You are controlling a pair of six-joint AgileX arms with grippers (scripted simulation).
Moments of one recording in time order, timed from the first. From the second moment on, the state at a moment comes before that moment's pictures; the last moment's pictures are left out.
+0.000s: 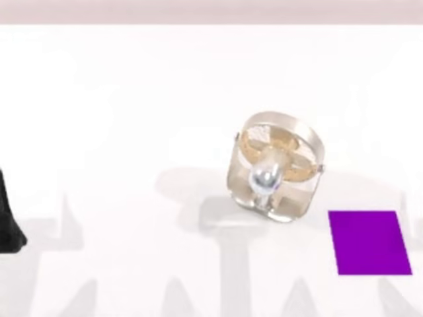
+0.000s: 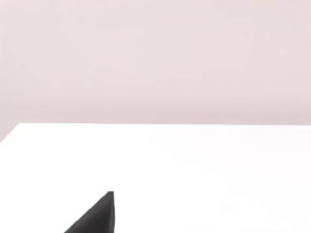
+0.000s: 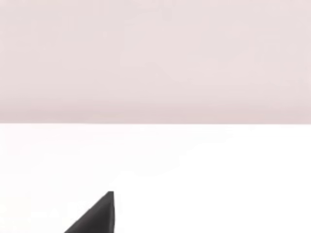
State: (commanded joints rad) left arm 0.00 0.00 0.00 0.00 0.00 0.00; right arm 0.00 0.00 0.00 0.00 0.00 0.00
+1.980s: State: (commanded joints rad) left arm 0.00 0.00 0.00 0.00 0.00 0.00; right arm 0.53 2.23 2.41 -1.62 0.00 -0.49
